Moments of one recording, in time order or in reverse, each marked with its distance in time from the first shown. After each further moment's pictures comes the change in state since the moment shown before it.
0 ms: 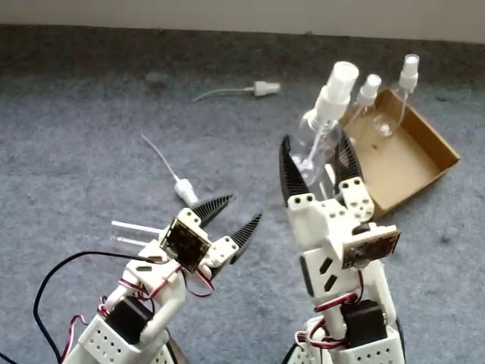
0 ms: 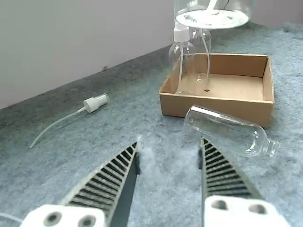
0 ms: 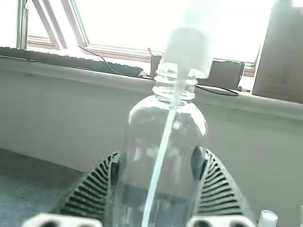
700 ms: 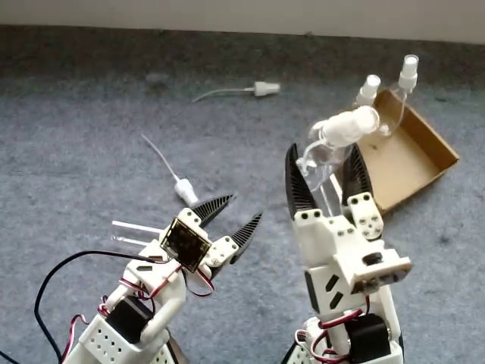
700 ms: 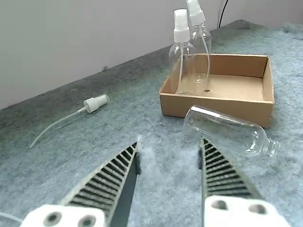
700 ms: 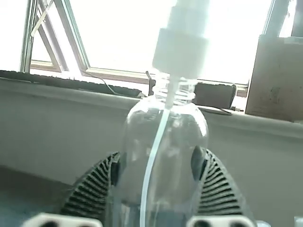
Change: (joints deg) left arm 0.0 0.0 0.0 0.0 0.0; right arm 0.0 -9.8 1.1 5.5 0.0
